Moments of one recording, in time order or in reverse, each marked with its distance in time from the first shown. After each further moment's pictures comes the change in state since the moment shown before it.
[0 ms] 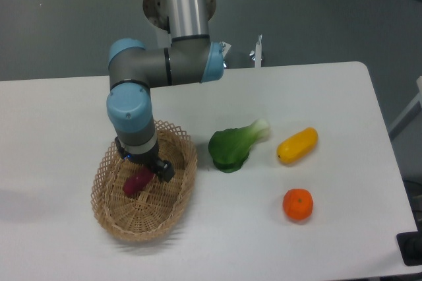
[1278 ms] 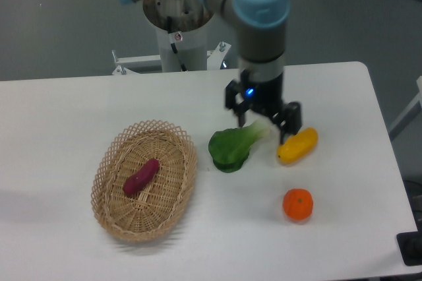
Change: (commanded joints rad) arm 0.256 0.167 0.160 -0.012 -0.002 0.048
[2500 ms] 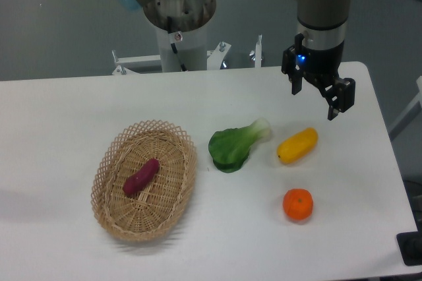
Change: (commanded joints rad) arm 0.320 0.101 0.107 -0.253 0.002 0.808
